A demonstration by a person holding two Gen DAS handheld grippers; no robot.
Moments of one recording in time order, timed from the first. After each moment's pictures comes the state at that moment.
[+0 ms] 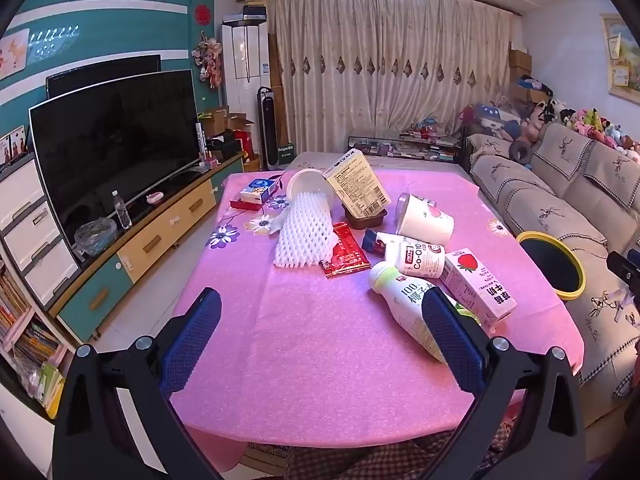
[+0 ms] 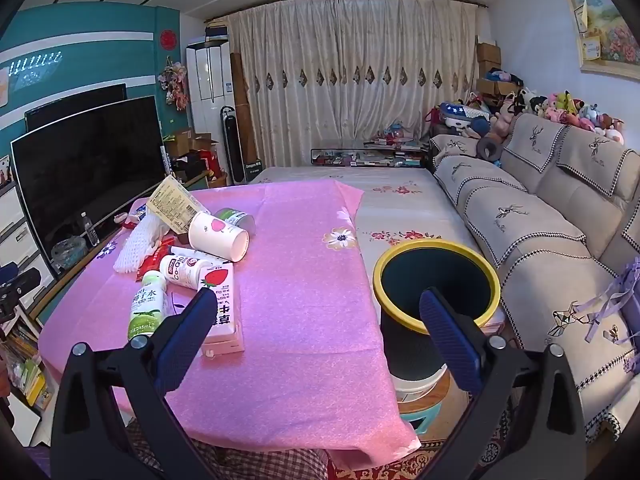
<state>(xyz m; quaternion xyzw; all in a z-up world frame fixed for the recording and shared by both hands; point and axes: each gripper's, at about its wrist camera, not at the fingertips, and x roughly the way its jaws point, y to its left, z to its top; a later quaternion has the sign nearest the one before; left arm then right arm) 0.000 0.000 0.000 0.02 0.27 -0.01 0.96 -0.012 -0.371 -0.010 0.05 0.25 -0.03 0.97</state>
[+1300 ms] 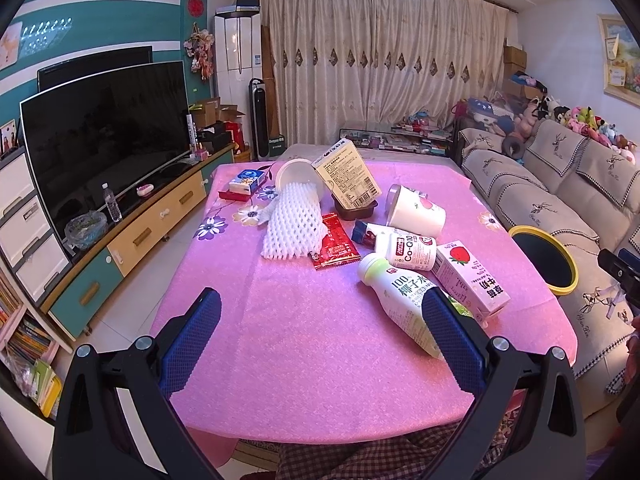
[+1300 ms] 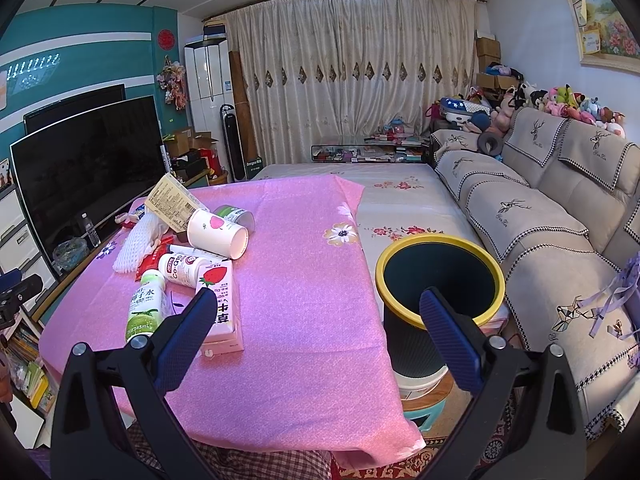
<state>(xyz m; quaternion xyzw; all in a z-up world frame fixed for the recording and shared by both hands) 0.005 -0.005 -0.009 0.01 0.29 -0.02 0.96 -0.006 -0.369 -0.019 0.05 0.26 -0.03 0.96</state>
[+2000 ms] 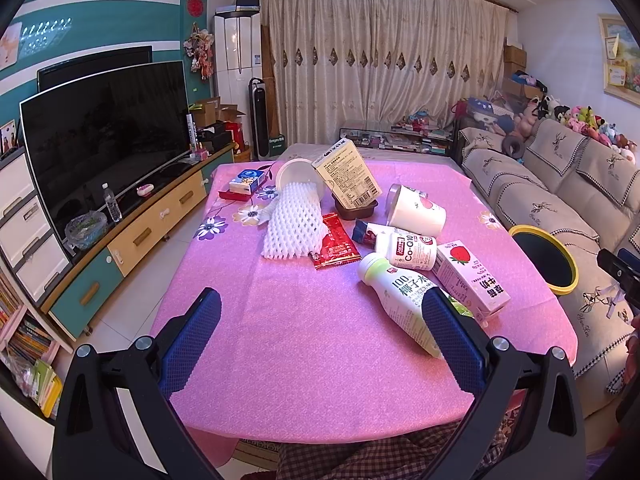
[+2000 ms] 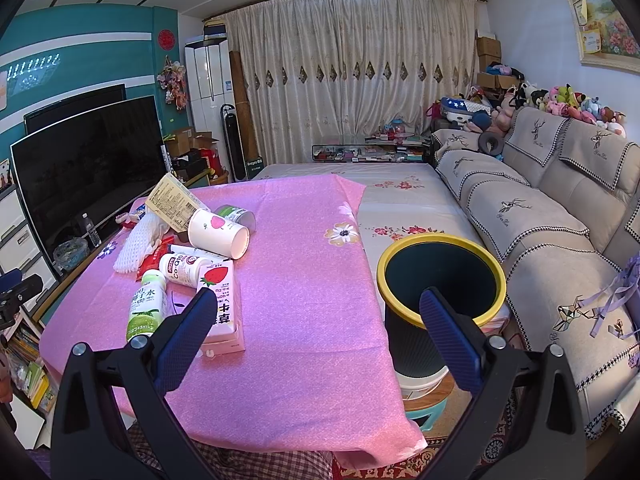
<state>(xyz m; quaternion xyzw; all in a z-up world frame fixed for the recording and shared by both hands) 0.005 -0.005 -0.009 0.01 0.29 -0.02 0.96 -0.005 -0.368 -0.023 0.05 0.26 -0.02 0.96</state>
